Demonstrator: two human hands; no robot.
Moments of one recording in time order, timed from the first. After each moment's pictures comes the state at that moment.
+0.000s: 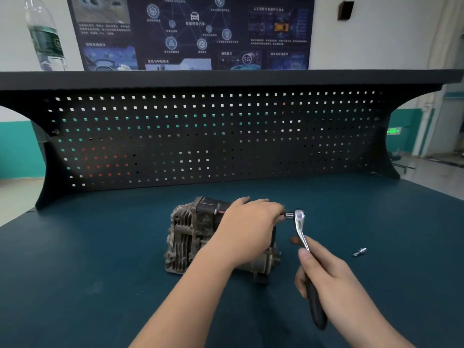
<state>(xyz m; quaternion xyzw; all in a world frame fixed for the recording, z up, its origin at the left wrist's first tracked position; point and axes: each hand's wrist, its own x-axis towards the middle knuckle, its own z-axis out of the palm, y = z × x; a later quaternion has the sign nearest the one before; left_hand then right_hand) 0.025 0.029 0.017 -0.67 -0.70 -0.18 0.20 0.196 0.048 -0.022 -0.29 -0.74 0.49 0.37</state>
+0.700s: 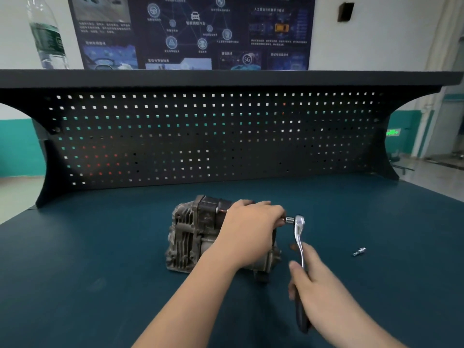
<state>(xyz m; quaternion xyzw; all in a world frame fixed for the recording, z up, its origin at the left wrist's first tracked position) 0.025 0.032 0.006 -0.66 -0.68 -0.20 0.24 0.190 0.031 -0.015 -0.39 -0.76 0.42 0.30</state>
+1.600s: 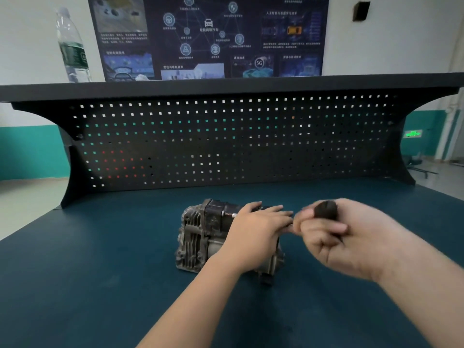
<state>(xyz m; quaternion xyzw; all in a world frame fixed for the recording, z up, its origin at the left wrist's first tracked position) 0.036 0.022 0.008 -0.69 -0.65 -0.25 0.19 0.200 0.047 0.082 -0.20 -0.27 0.92 0.20</state>
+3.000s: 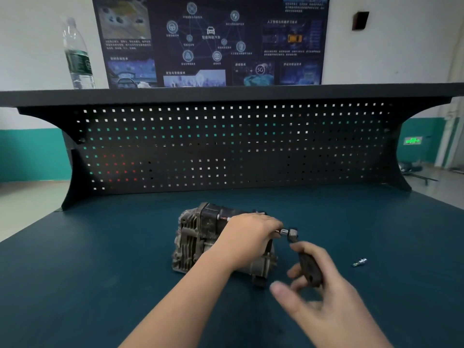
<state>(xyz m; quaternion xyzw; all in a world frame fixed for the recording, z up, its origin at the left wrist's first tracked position) 0.027 0.029 0.012 -0.71 -0.65 -0.19 0.22 0.222 0.015 -0.003 -0.21 -0.79 0.44 0.38</state>
